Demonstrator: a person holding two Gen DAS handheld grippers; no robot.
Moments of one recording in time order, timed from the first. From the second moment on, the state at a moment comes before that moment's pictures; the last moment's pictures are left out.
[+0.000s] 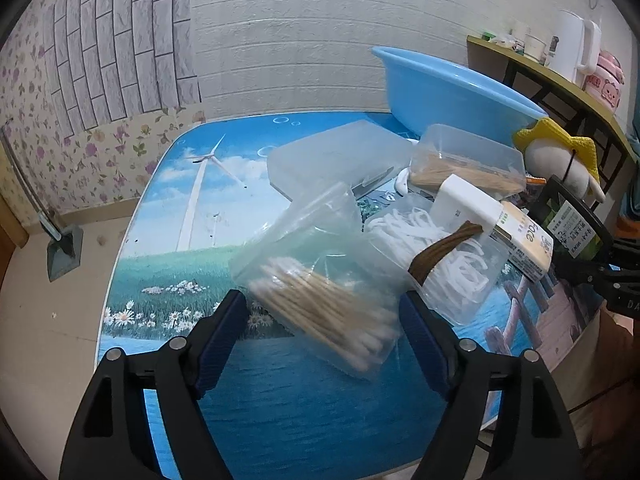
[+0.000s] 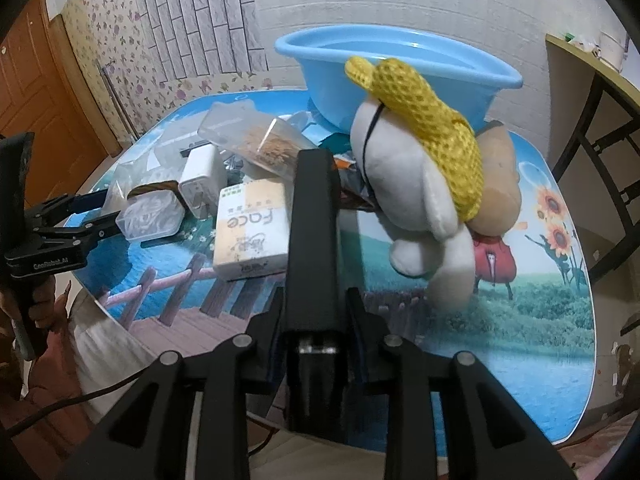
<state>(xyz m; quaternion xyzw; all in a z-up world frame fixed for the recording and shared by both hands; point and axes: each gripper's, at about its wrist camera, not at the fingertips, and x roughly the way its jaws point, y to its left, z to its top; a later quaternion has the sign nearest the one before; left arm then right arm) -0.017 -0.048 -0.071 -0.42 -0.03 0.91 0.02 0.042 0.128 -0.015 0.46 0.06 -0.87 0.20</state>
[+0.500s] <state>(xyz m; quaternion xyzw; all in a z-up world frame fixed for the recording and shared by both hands) -0.018 -0.032 -0.072 -0.40 0.00 0.92 0.04 0.045 0.123 -0.020 0.42 0.08 -0.88 0.20</state>
